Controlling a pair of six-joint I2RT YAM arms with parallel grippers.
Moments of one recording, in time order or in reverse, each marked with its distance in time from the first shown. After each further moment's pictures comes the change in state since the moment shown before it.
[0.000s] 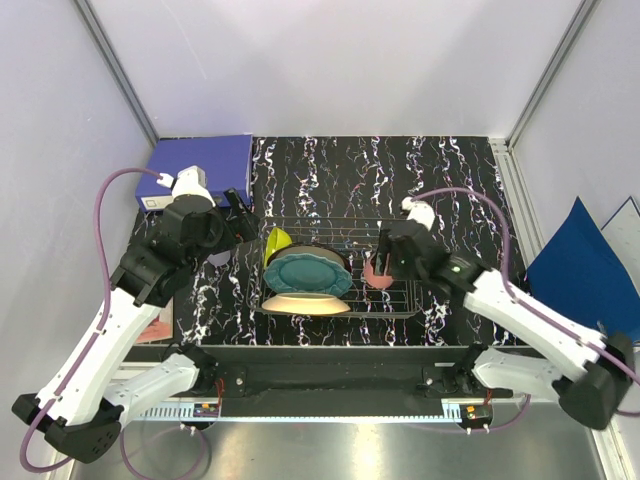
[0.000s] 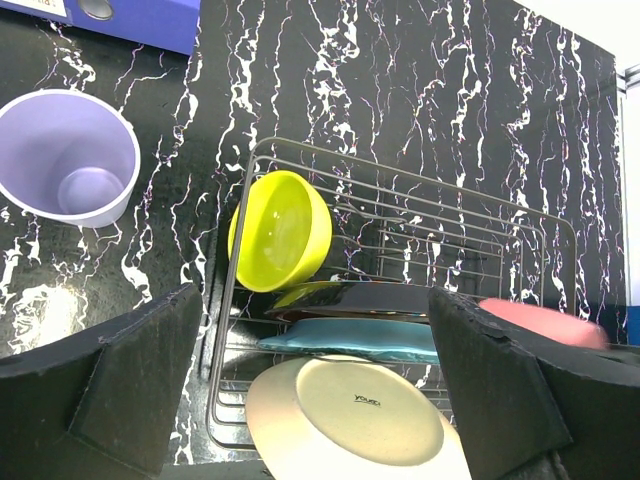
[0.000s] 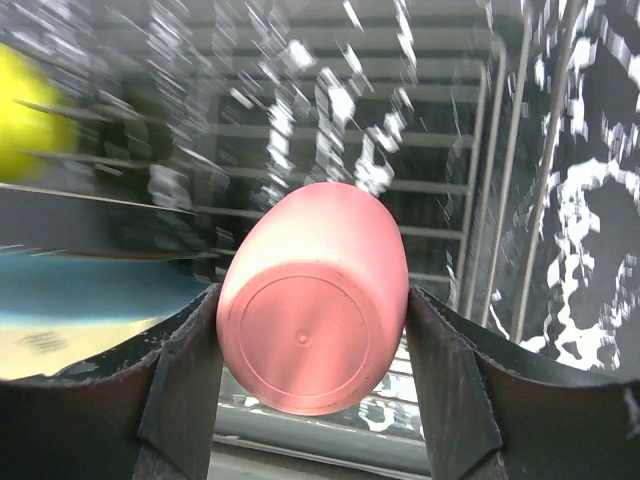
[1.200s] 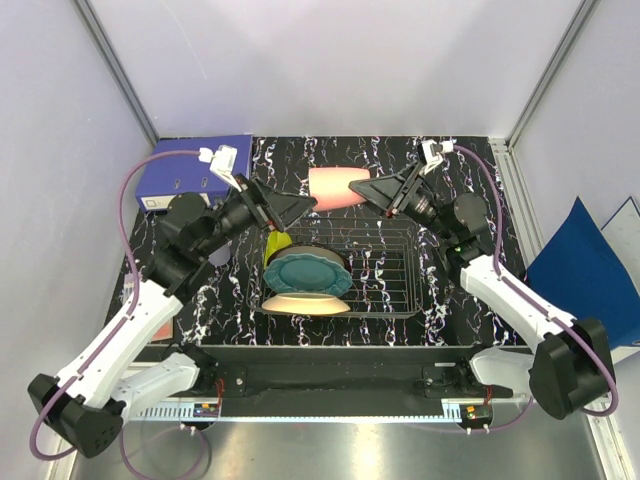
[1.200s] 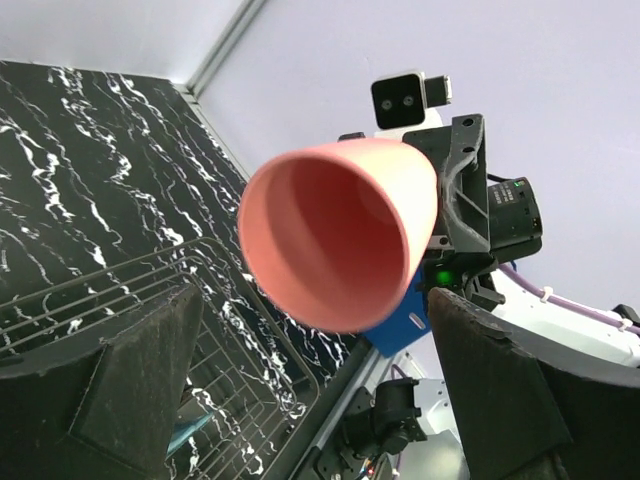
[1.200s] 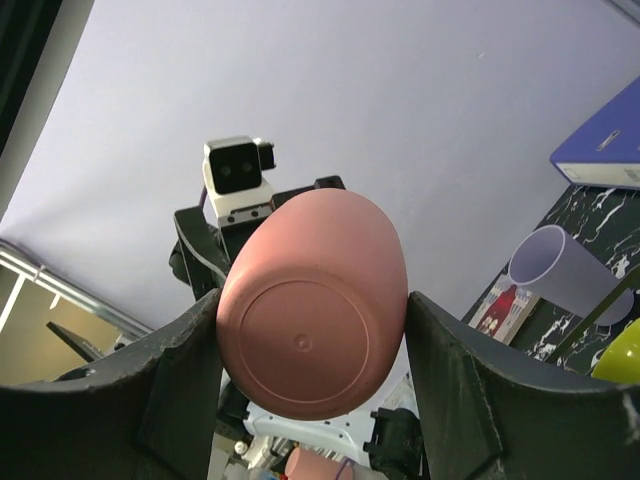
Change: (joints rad) left arm 0.000 0.025 -0.217 0.891 0.673 -0.094; right arm -0.344 0.080 -0.105 1.465 -0.934 0.647
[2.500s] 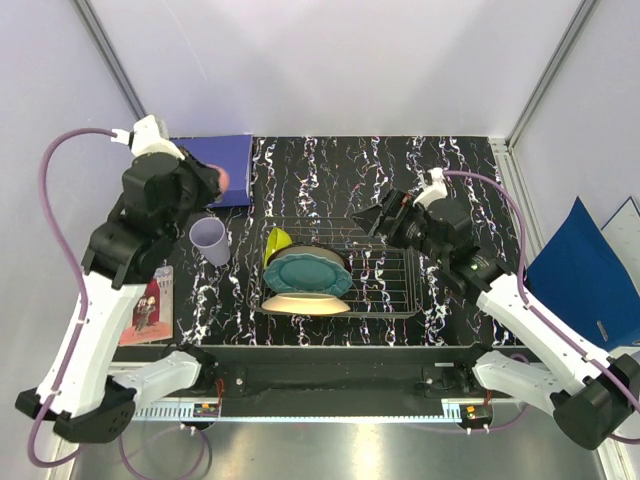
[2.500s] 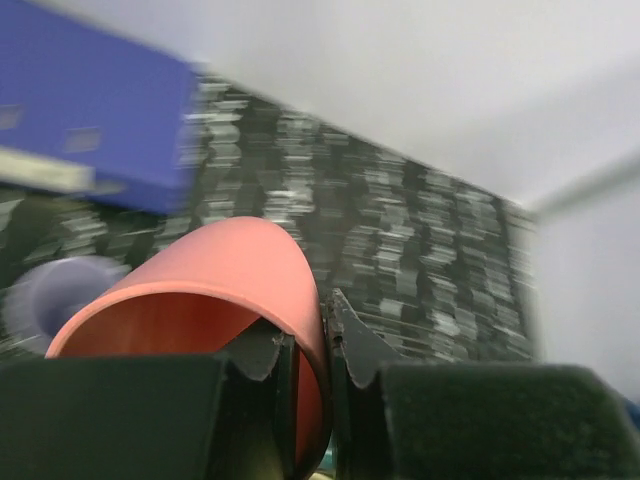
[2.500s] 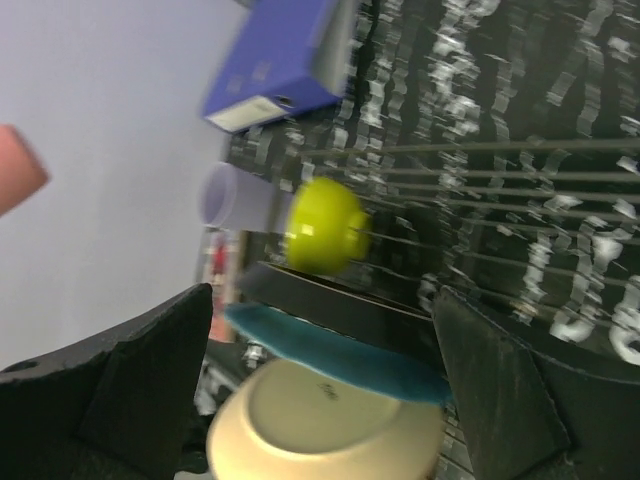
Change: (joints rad) left arm 0.079 0.120 0.577 -0.856 -0.740 0.159; right arm 0.154 -0.188 0.074 -0.928 0.491 -0.469
